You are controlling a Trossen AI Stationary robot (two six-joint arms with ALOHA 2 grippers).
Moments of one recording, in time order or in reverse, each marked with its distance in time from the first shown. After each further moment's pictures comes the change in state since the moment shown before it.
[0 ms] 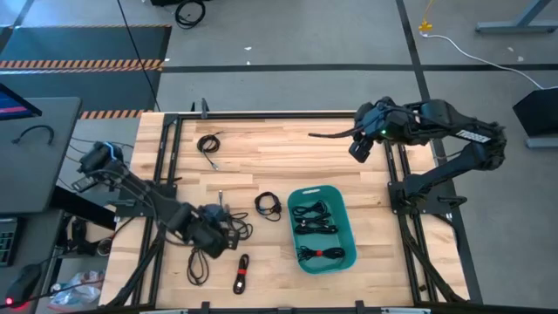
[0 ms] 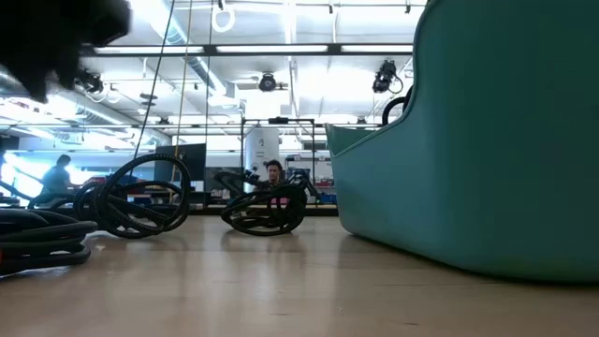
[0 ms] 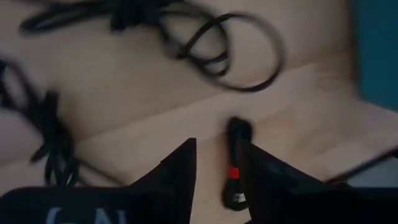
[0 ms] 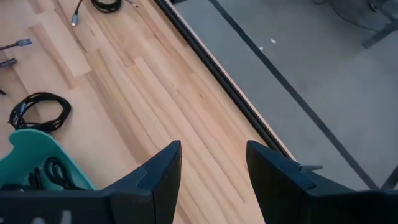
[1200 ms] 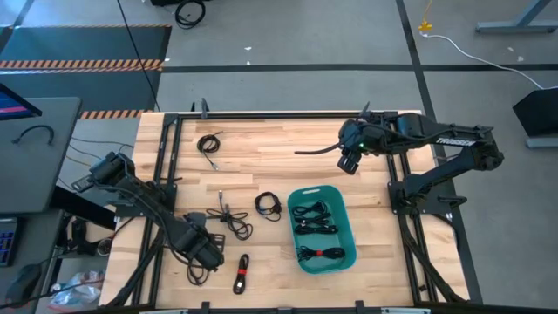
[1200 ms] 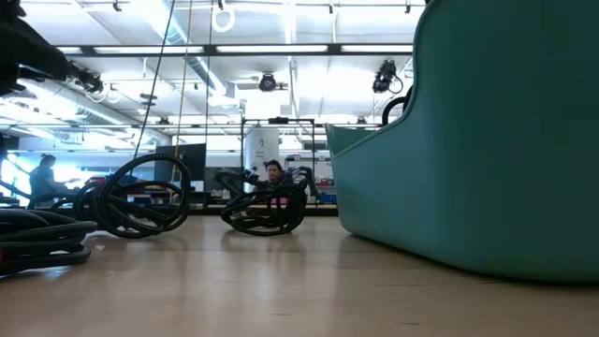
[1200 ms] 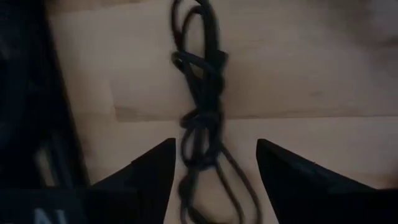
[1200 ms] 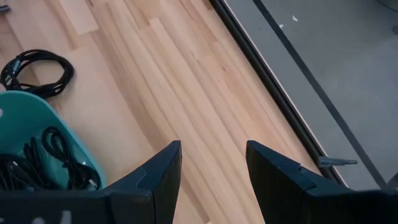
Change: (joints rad) left arm -0.095 0.163 0.000 -0.272 0.184 -0.280; right arm -0.012 0.013 -0.219 0.137 -0.079 -0.020
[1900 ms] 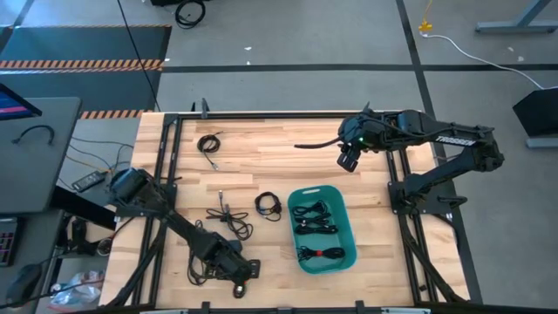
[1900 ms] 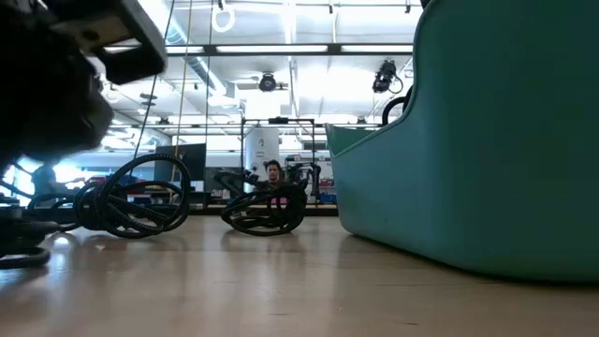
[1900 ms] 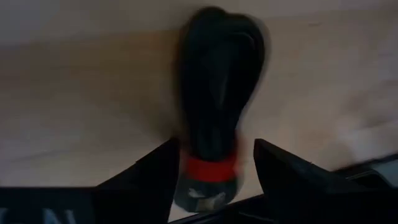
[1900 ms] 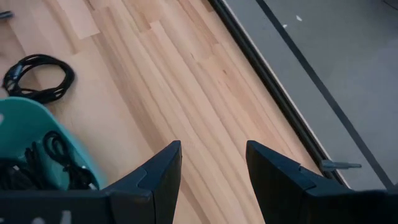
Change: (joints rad) left arm 0.042 0.265 0.007 0.841 0.072 0.010; right arm -0.043 0.000 0.000 0.028 -0.042 -0.046
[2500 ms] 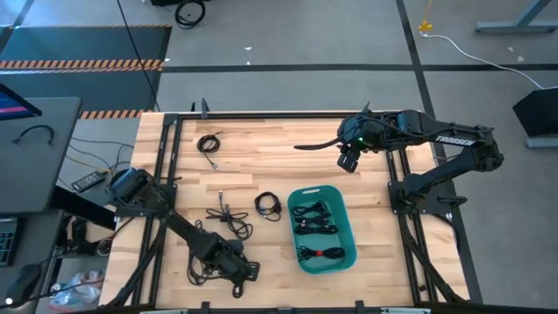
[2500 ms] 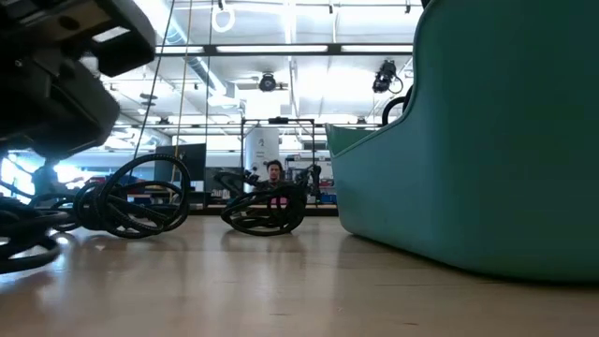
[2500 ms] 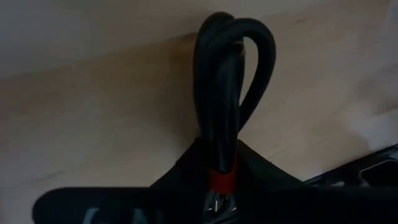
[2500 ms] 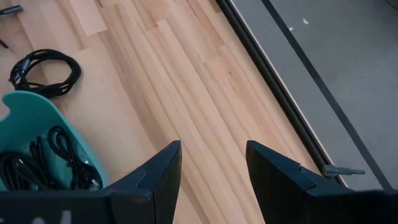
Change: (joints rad) left arm 0.012 0.005 0.000 -0.047 -0.025 0.125; right arm 0.000 0.000 0.000 0.006 -0.018 -0.029
